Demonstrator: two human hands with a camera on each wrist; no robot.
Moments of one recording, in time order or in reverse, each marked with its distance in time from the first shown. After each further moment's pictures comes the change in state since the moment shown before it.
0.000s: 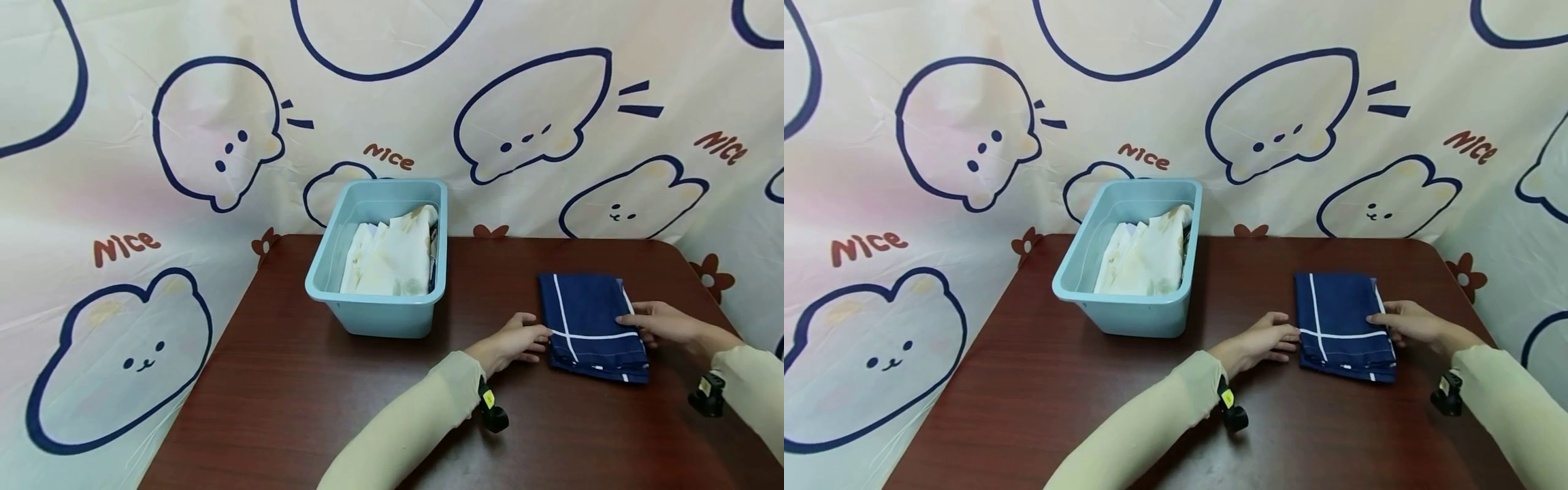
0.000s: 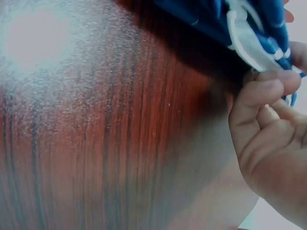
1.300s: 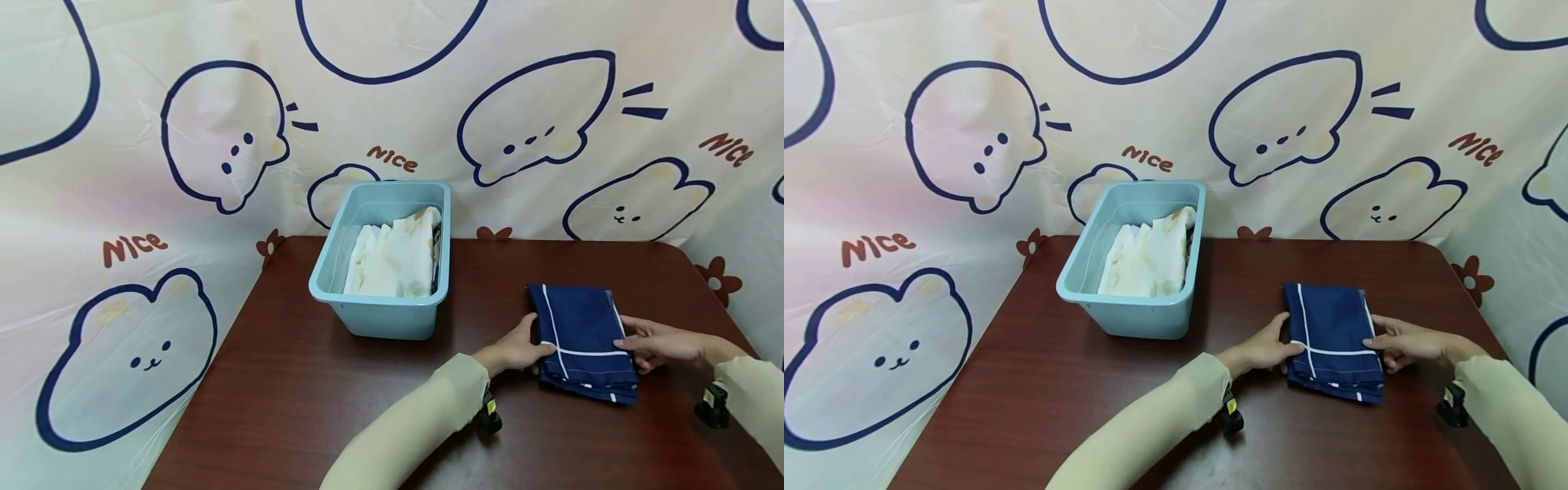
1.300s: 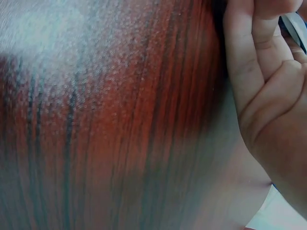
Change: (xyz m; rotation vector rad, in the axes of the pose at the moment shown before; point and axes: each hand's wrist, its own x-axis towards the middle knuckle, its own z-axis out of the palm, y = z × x) left_hand 0.002 -0.009 -0.009 0.485 -0.079 0.062; right_hand -0.003 0.006 0.012 0.094 -0.329 -0.133
